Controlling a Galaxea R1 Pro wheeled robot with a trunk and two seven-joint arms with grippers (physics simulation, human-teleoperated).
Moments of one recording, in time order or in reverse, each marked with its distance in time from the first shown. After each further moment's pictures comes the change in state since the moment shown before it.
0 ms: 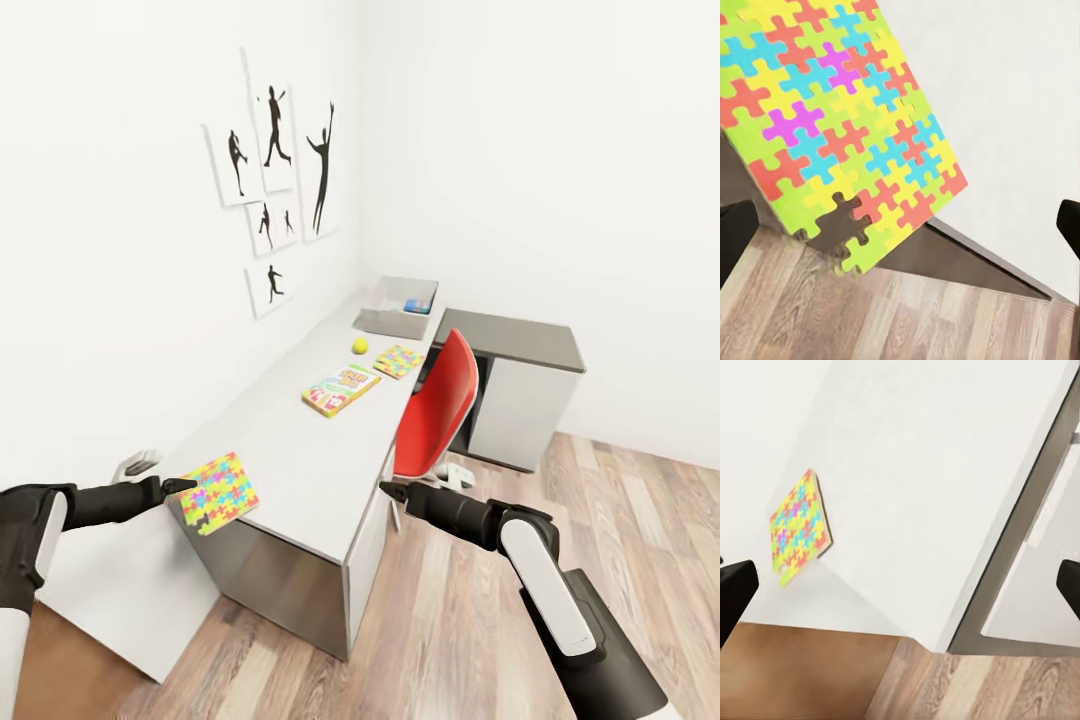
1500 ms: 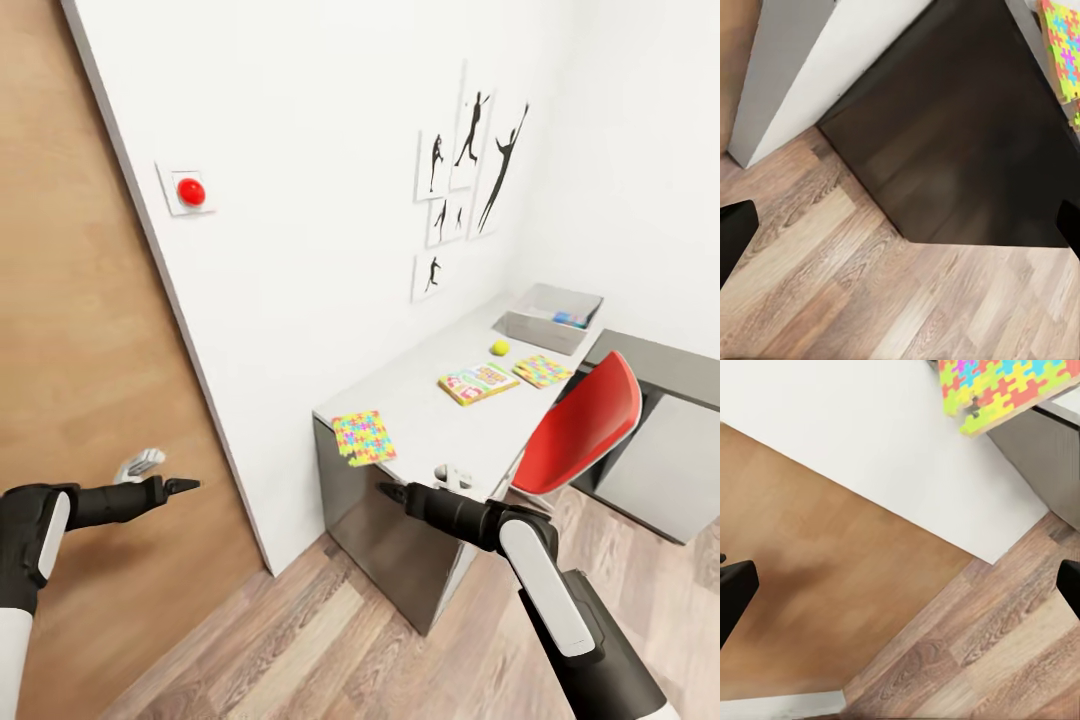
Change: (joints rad) left arm 0.000 -0.007 -0.002 -0.001 0.000 -0.002 -0.004; right arm 0.000 0.001 0.006 0.000 0.000 0.000 0.000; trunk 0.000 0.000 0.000
